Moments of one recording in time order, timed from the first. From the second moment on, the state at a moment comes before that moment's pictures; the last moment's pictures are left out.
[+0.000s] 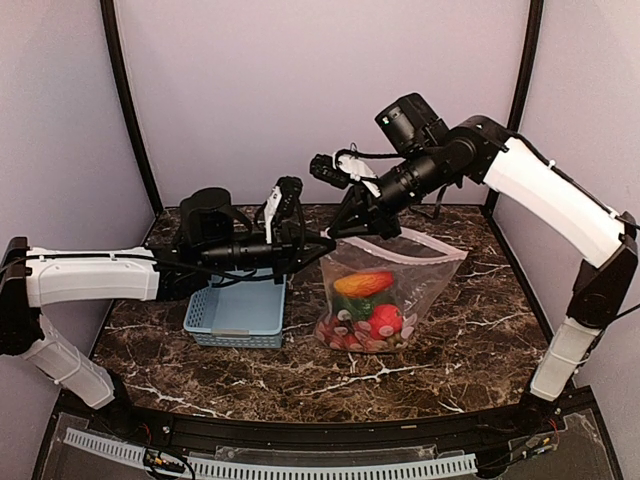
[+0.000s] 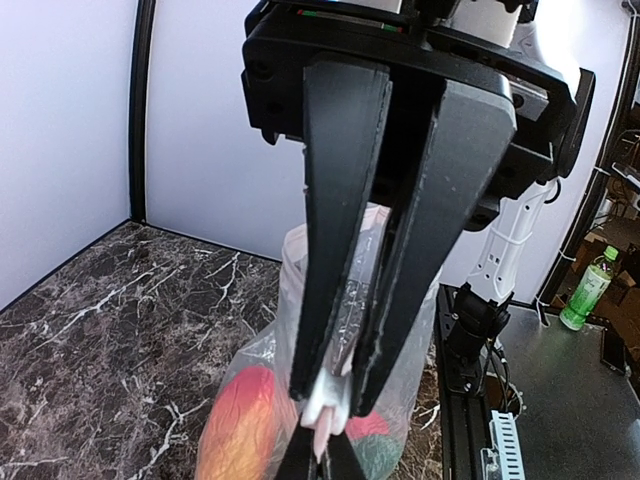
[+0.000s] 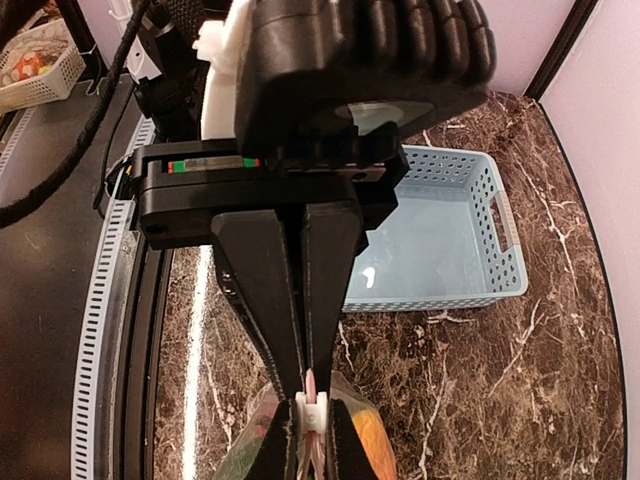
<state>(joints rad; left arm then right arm) -0.87 1.44 0.97 0.40 0.49 -0.14 0.86 1.72 1.98 -1.08 -0.53 -0.55</state>
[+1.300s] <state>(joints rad) -0.84 1.32 0.85 0.38 0.32 -0.10 0.56 1.41 1.66 -1.13 -0.47 -0.62</state>
